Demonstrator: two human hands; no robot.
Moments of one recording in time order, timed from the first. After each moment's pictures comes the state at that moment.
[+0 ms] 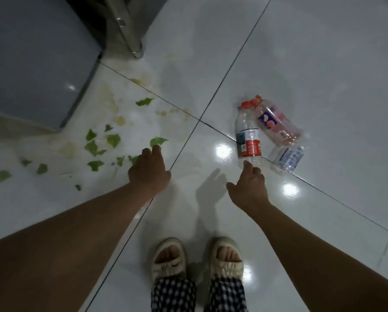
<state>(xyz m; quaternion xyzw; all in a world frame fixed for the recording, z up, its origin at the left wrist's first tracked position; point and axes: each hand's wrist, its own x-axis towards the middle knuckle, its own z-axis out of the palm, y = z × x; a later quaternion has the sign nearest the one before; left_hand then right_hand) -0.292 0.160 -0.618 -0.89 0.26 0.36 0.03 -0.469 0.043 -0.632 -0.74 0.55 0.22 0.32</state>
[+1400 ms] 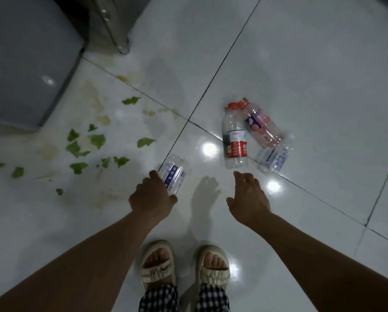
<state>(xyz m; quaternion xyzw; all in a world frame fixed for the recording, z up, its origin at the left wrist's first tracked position) -0.336 0.176 -0.632 -0.88 0.25 0.40 0.06 -0.491 0.040 -0.616 -0.81 0.44 0.31 0.24</state>
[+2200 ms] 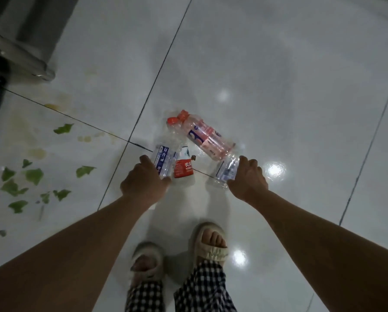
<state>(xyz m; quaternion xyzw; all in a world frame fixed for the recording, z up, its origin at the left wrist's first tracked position) -0.390 -0.035 -0.637 -0.89 0.24 0.39 0.06 -0.569 -0.165 -0.658 -0.73 0.54 0.30 0.29</state>
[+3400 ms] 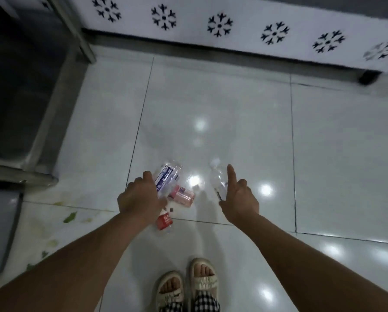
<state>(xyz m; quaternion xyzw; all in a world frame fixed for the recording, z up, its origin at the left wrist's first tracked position) -0.400 -0.152 -0.438 -0.85 0.46 0.25 0.08 -0.604 -0.222 -0.455 -0.72 0.62 0.18 0.28</state>
